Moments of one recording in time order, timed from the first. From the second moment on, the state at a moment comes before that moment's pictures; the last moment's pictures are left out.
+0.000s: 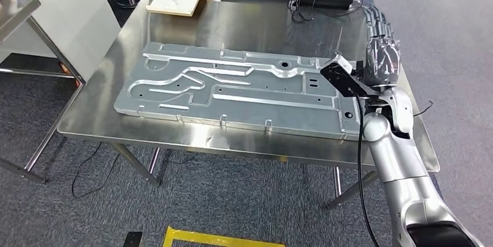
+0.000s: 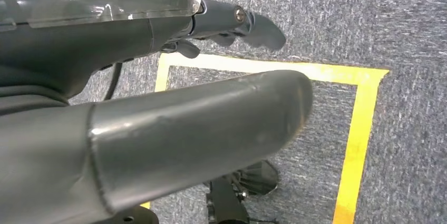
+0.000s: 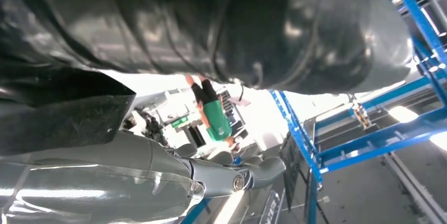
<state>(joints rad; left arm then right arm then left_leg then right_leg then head) -0.16 -0.18 1.03 -0.23 -0.75 0.20 -0.45 -0.67 -0.23 0.12 -1.27 0.82 -0.31 -0.05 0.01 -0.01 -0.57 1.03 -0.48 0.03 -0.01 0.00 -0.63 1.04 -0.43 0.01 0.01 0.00</state>
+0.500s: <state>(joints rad) -0.15 -0.18 1.03 -0.23 -0.75 0.21 -0.44 -0.67 -0.23 0.14 -1.30 0.82 -0.30 -0.06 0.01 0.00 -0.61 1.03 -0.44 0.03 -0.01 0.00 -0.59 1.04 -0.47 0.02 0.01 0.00</state>
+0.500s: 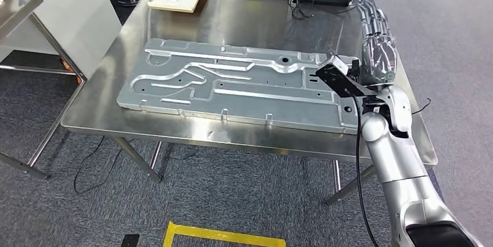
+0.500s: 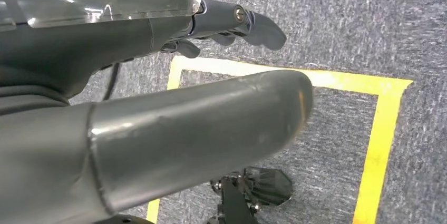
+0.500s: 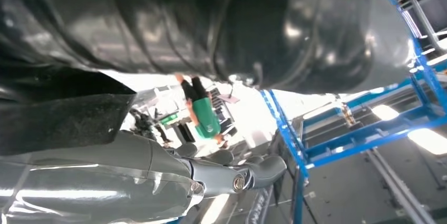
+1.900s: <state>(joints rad) -0.15 -0.18 1.04 -0.23 -0.74 0.21 -0.44 -0.65 -0.24 0.12 -1.28 0.84 -0.34 -0.06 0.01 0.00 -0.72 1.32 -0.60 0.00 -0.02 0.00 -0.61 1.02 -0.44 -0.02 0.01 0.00</state>
